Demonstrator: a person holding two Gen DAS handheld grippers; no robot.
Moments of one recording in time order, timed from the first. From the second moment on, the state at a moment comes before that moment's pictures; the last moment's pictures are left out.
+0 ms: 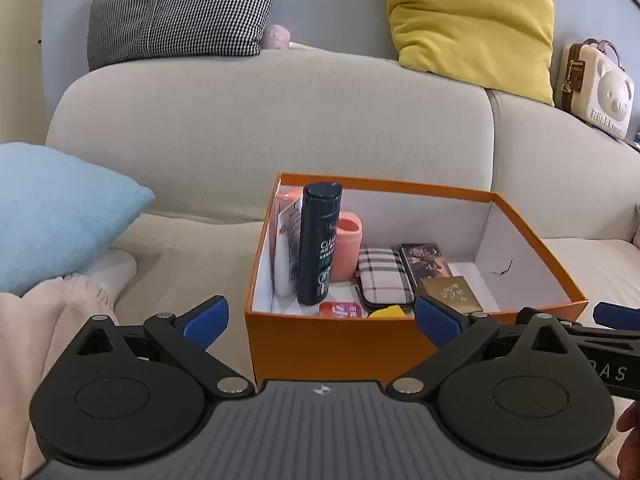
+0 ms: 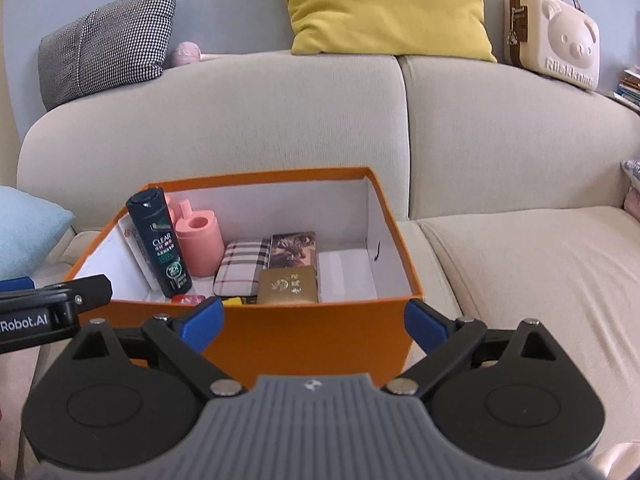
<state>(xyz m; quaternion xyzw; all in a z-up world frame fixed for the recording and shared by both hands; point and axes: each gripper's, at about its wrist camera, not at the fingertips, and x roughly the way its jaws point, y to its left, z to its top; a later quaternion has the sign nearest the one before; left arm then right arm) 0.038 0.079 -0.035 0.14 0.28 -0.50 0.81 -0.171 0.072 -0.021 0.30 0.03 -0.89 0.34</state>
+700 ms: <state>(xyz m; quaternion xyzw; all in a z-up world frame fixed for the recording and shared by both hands) 0.034 0.083 -0.033 0.15 0.27 -0.50 0.81 -0.163 0.075 -0.019 0.29 0.03 -0.90 0.33</state>
